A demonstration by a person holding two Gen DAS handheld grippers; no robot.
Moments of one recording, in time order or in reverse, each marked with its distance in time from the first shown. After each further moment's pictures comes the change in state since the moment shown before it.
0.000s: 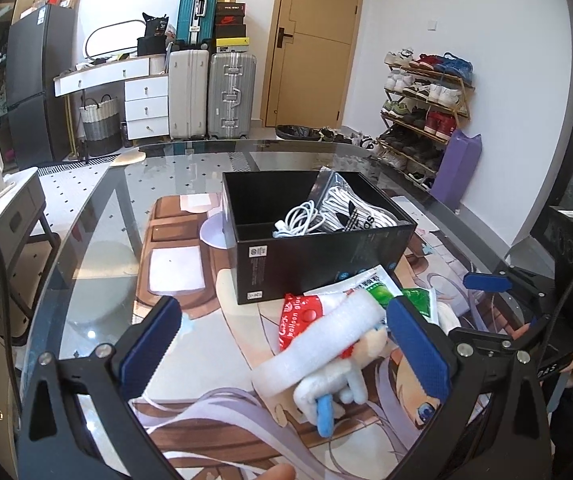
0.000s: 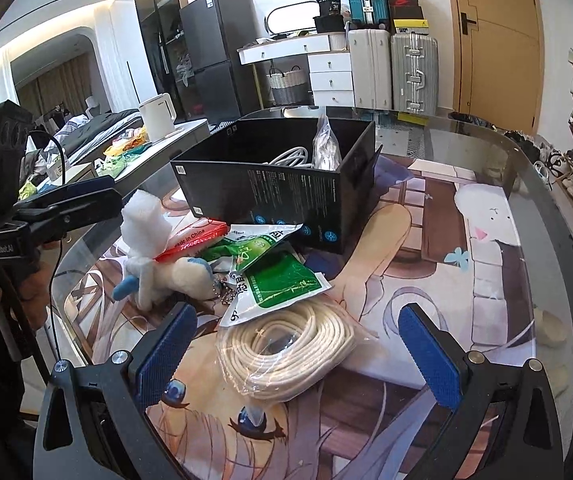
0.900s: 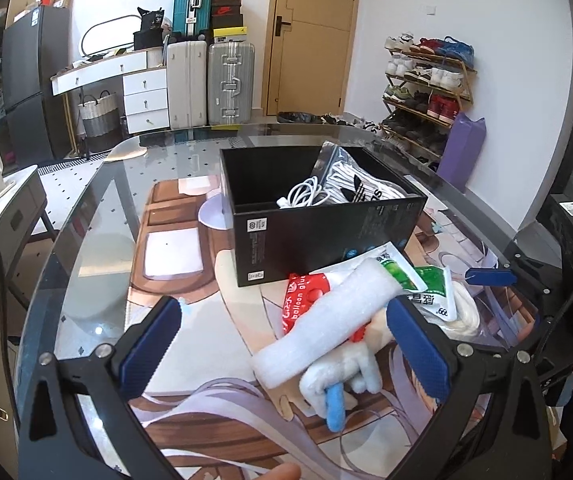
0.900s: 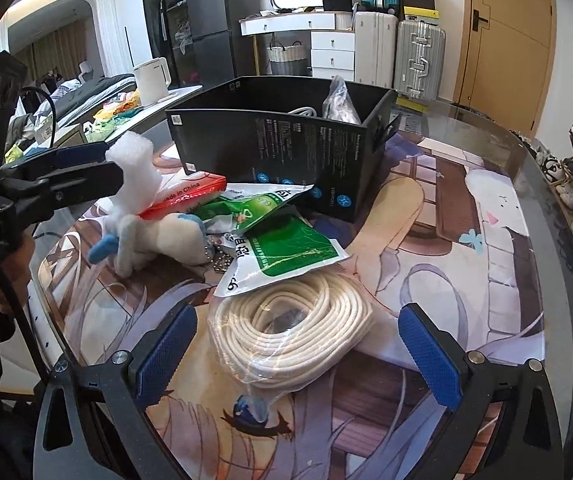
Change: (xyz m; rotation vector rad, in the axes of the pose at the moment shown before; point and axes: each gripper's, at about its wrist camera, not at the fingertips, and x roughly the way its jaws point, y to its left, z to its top) left arm 0.015 -0.002 -0.013 0.027 0.044 0.031; right arm 0.026 0.016 -0.012 -0.072 0.095 -0.066
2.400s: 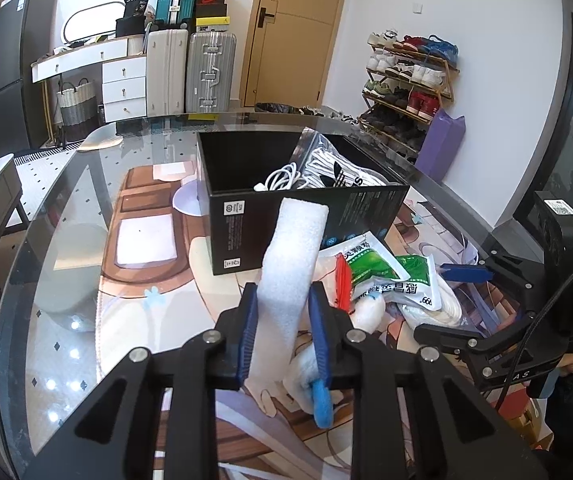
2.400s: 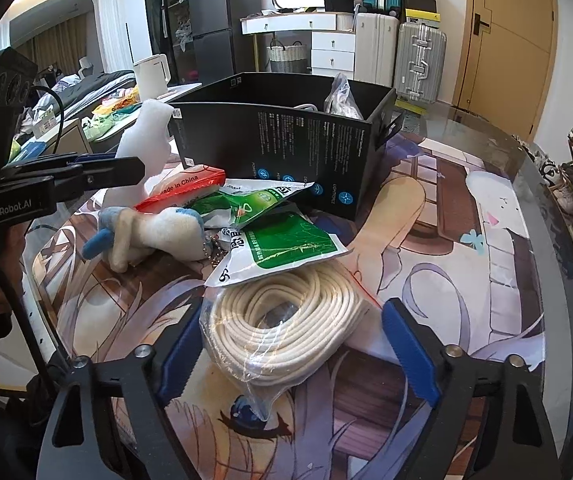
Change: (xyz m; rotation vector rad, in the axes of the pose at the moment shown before) left arm 0.005 0.003 -0.005 -0.009 0.028 -0.106; right arm 0.004 0.002 -0.003 -0.021 -0.002 -0.016
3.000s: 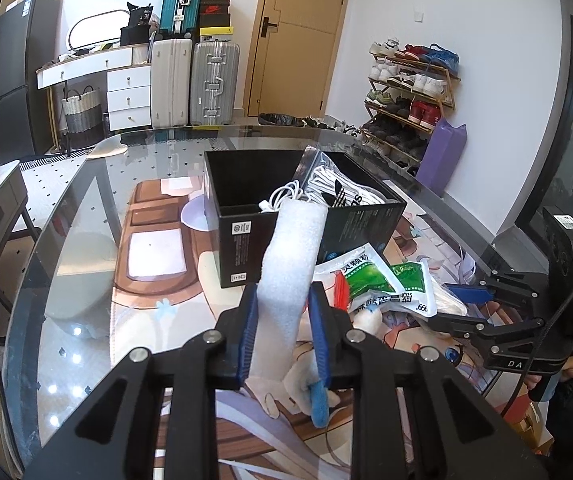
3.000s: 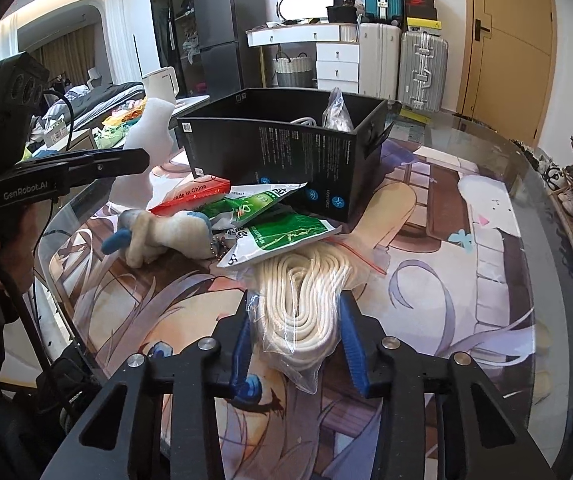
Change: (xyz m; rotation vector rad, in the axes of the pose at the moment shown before) left arm -0.014 0.000 0.006 -0.002 -0.036 0.015; right arm -0.020 -0.008 -0.008 0.006 -0.051 0.029
